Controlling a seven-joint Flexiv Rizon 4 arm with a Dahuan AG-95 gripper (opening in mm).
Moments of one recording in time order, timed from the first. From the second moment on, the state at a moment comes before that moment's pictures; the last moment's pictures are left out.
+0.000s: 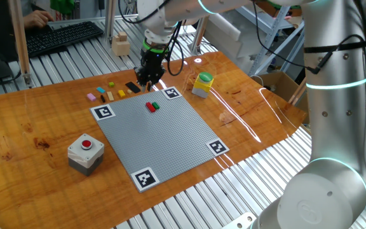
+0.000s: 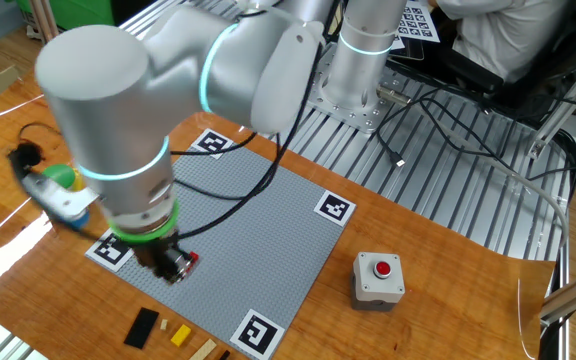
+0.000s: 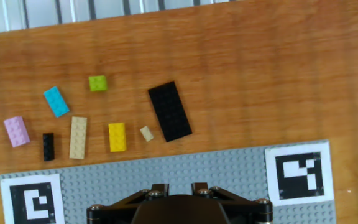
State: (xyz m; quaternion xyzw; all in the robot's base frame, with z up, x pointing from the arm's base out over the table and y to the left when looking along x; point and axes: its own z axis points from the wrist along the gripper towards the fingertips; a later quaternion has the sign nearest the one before) arm 0.703 -0.045 0.044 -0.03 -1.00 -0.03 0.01
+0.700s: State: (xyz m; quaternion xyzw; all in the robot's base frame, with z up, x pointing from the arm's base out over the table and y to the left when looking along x) arm 0.734 -0.045 0.021 0.01 -1.00 -0.03 0.01
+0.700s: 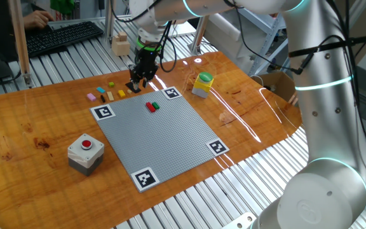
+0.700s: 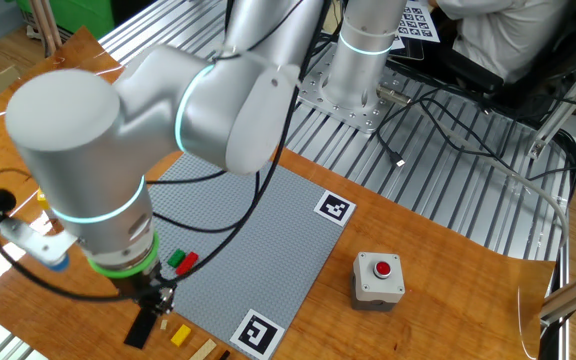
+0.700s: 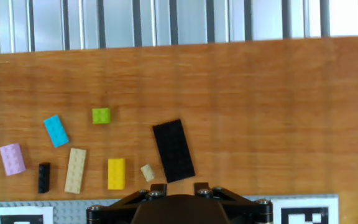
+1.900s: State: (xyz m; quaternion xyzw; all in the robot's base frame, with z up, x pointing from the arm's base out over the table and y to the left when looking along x) arm 0.754 -0.040 0.004 0.04 -1.00 -0.03 0.00
